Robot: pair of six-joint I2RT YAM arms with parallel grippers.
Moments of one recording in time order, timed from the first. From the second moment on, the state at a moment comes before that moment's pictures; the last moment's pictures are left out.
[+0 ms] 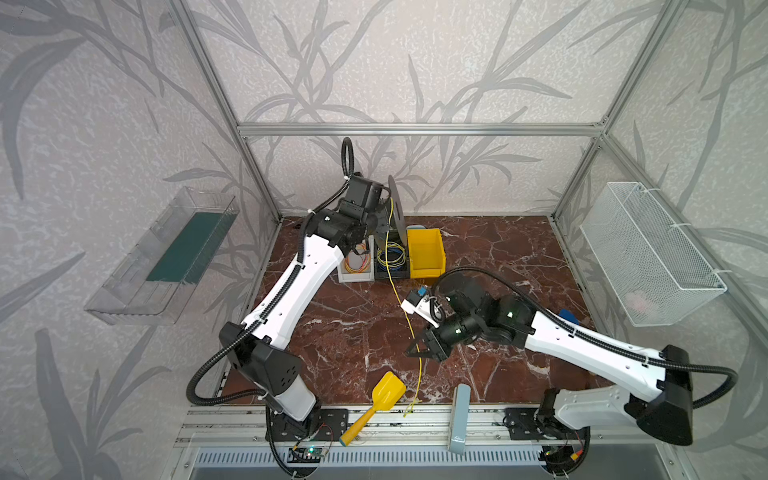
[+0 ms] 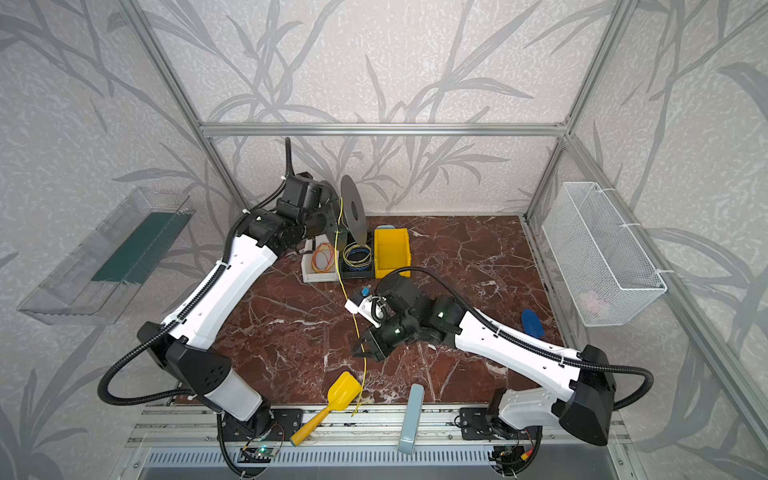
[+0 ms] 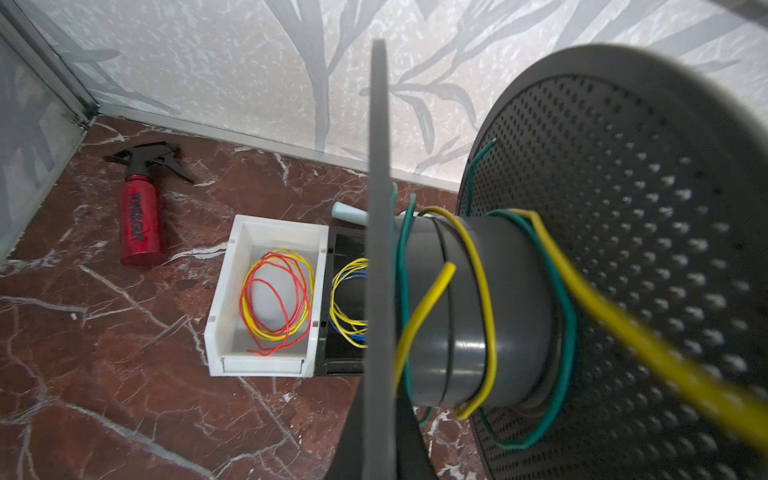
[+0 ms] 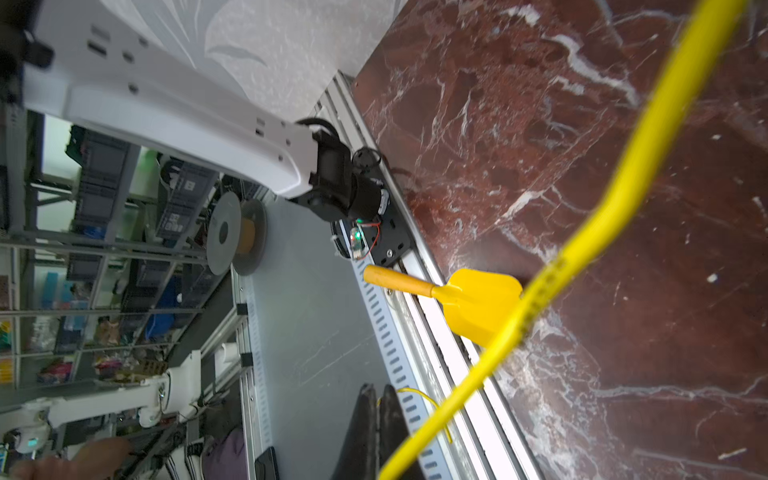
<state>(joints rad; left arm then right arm) -0.43 1.66 1.92 -0.91 -0.23 -0.57 1.05 1.28 1.11 -0.63 -0.61 0.43</state>
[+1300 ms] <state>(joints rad) 0.12 1.13 1.43 -0.50 1.01 -0.80 0.24 1.55 1.42 -0.89 -0.47 0.18</state>
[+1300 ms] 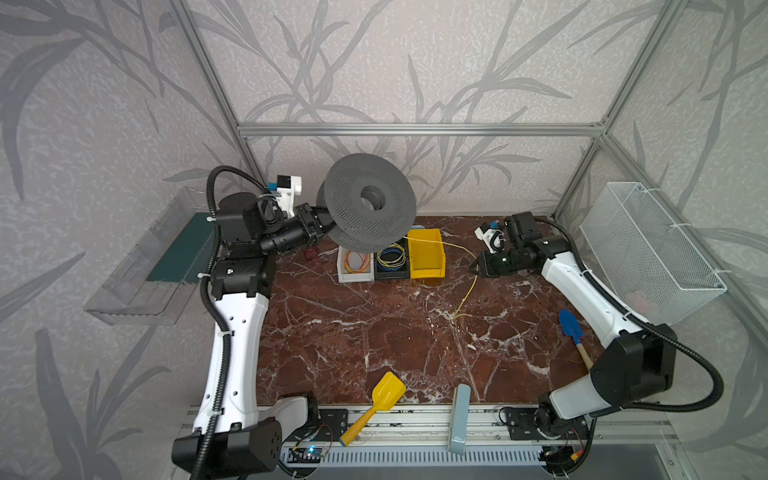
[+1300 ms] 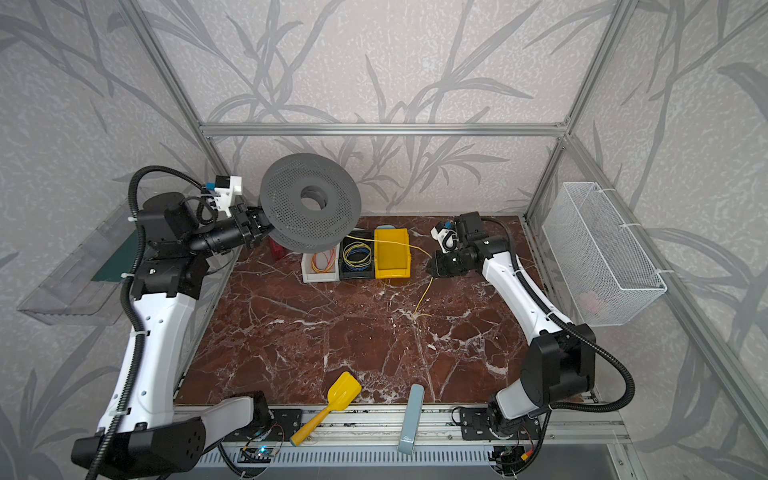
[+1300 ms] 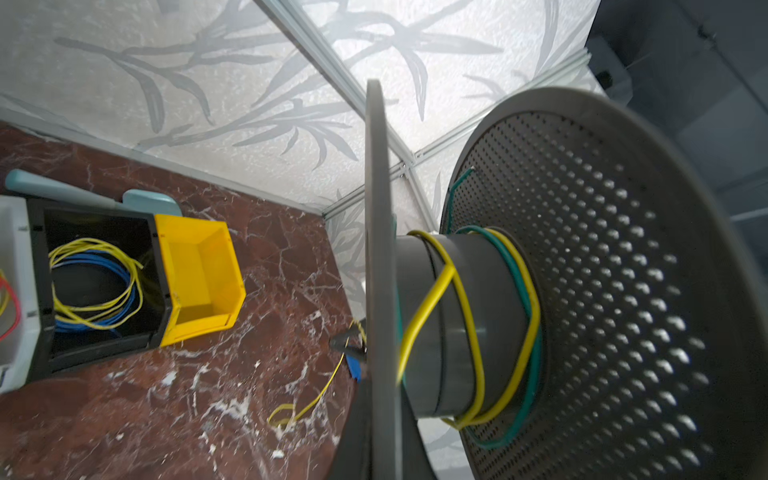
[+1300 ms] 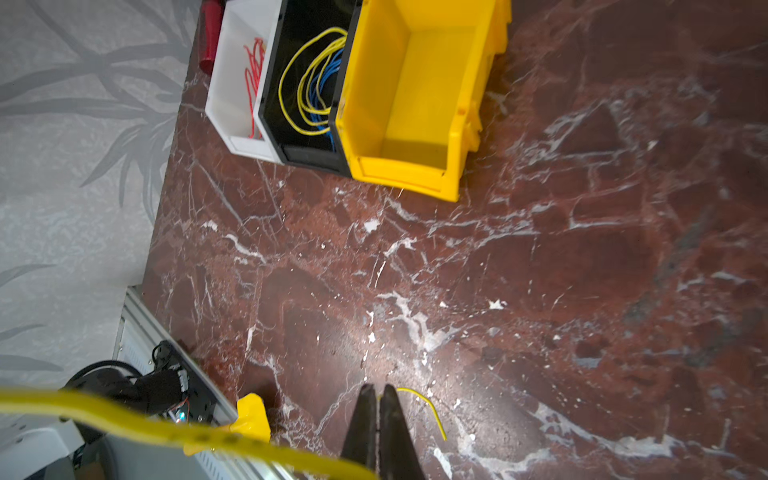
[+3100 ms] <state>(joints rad) -0.57 1.68 1.87 -1.08 -0.27 -0.53 0.76 1.63 1.97 -1.11 -0.58 0.35</state>
